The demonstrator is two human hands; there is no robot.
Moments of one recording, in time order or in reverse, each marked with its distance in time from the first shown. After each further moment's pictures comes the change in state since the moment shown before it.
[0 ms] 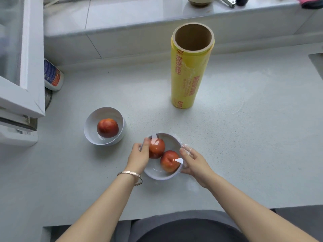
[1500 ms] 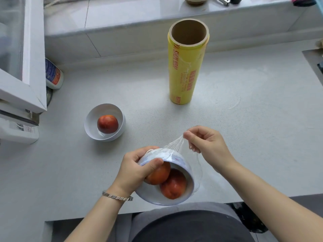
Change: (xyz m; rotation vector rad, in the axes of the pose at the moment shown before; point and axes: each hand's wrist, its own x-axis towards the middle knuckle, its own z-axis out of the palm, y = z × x) left_hand -0.066 -0.005 -0.032 -0.254 -0.273 0.540; right_hand -0.060 -0.071 0.002 -0.133 0.041 -0.499
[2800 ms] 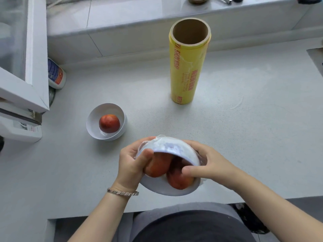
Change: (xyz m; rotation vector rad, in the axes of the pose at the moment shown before) left_hand 0.004 0.011 0.009 -0.213 0.136 0.107; right_hand -0.029 -0.011 -0.009 -0.123 -0.466 0.163
